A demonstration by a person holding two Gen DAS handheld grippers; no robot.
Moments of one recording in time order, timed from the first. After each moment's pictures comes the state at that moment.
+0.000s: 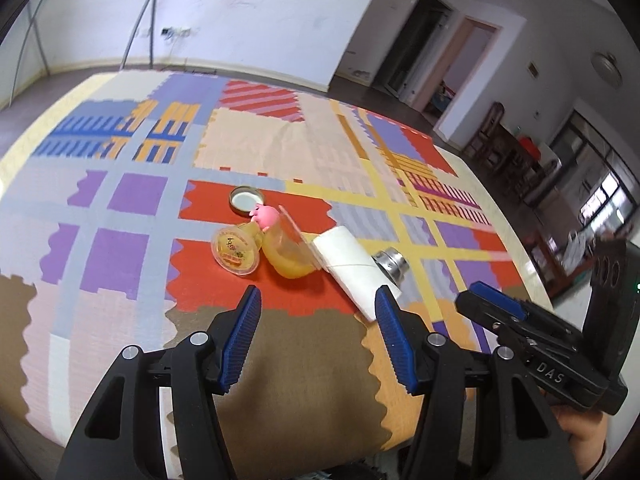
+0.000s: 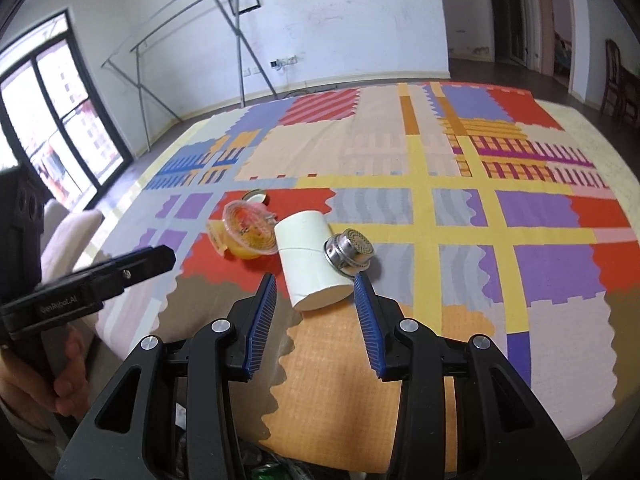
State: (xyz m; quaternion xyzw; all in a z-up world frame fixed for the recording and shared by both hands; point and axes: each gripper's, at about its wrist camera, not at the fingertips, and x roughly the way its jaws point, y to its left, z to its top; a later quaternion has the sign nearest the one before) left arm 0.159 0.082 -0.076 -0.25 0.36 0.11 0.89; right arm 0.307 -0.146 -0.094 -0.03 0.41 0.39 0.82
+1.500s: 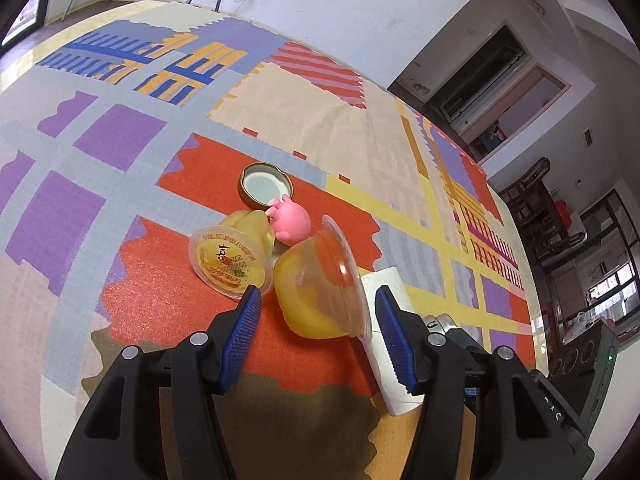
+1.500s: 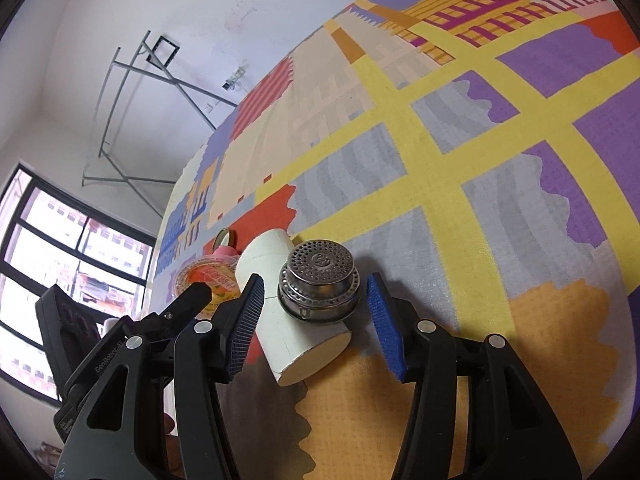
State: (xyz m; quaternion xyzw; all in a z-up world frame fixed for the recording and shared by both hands) left arm 0.229 0.114 -0.135 -0.37 0.36 0.17 0.84; right arm 0.384 -0.132 -0.175 0.19 0.52 0.35 0.76
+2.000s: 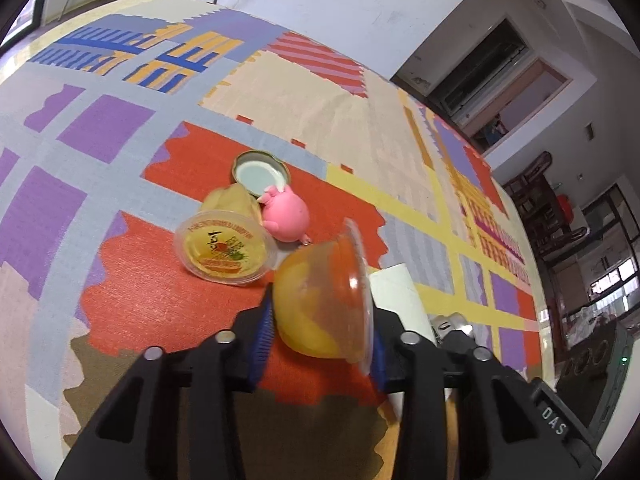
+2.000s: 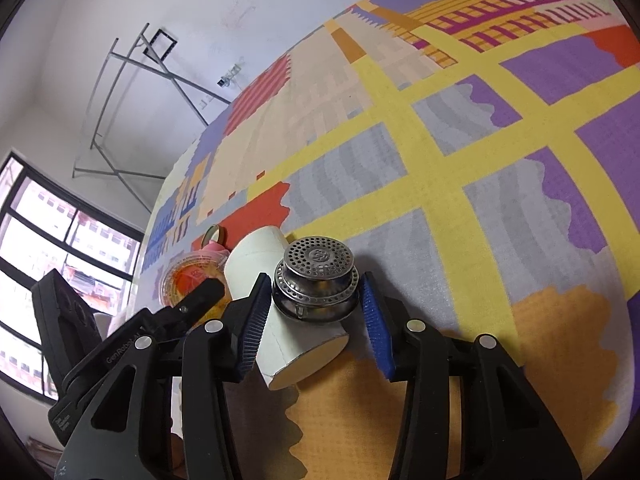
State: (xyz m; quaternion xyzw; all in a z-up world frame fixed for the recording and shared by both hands) left arm 0.237 0.112 -0.145 -0.36 0.37 0.17 0.84; right arm 0.380 -0.127 -0.174 0.16 0.51 0.34 0.77
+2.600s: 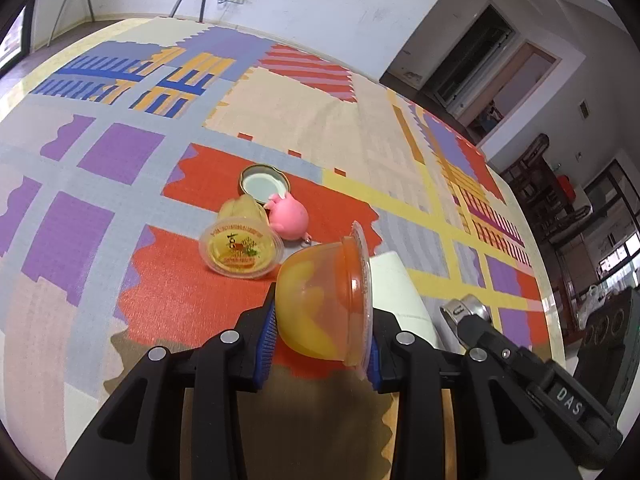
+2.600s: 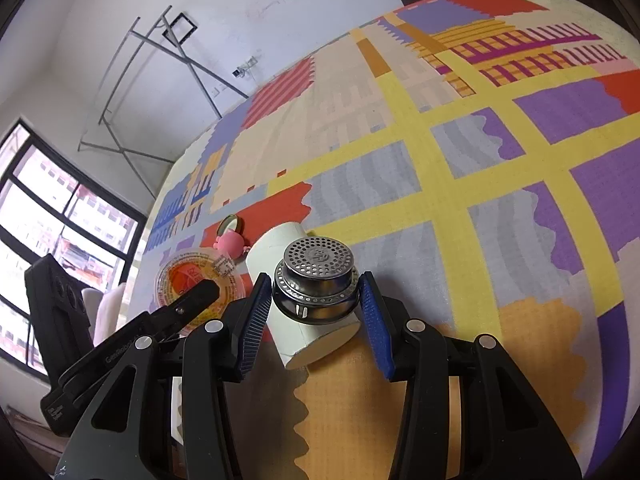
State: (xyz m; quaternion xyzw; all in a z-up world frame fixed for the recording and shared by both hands) left arm 0.221 0.107 -0.124 -0.32 0.38 0.16 0.85; right arm 0.370 -0.128 -0.150 0.12 0.49 0.36 0.78
